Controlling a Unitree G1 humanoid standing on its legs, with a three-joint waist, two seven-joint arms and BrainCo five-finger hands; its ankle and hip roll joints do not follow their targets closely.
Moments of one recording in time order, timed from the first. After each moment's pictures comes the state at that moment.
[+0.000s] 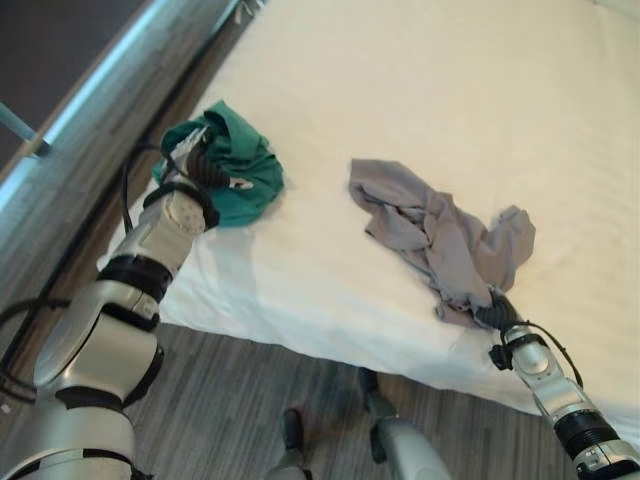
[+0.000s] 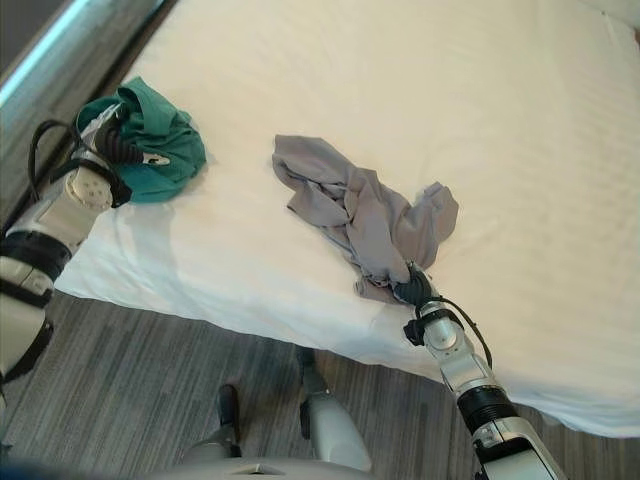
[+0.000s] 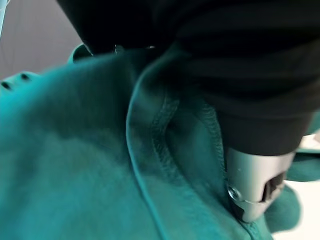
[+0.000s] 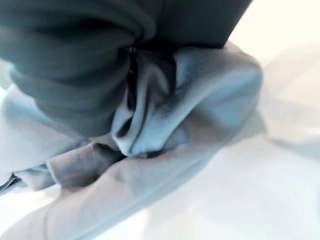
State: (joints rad) left arm -1.16 0.82 -0.69 0.99 0.06 0.01 0.24; right arm -0.22 -0.49 0.24 0.48 -0.10 -0.16 -0.13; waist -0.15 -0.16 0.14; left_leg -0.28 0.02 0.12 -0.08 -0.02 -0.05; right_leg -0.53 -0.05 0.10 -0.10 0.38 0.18
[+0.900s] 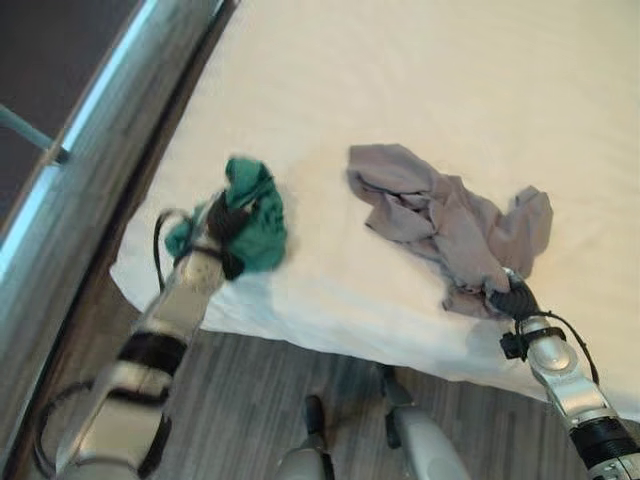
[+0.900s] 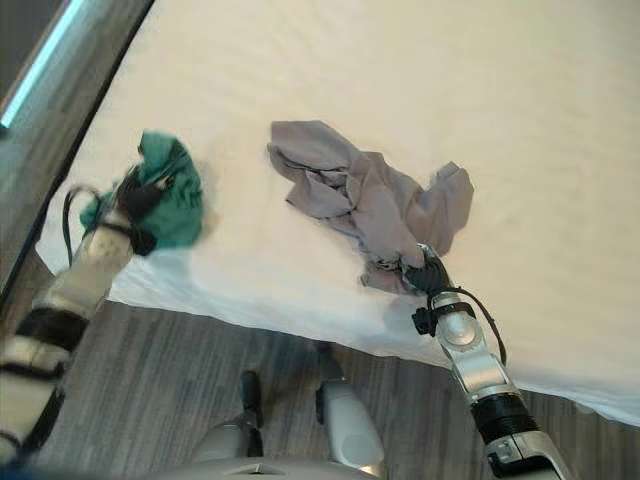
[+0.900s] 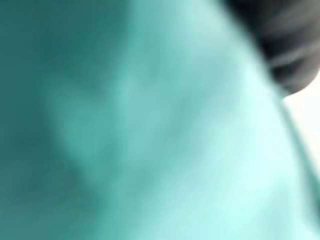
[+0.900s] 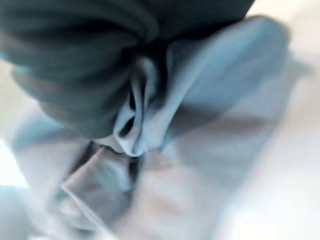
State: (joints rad) left arm -0.19 0.55 -0.06 0.24 -0.27 -0.08 0.18; right arm -0.12 -0.46 0.08 0.15 0.26 -0.07 -0.08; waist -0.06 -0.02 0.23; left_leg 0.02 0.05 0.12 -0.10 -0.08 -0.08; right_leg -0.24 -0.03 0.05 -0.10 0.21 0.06
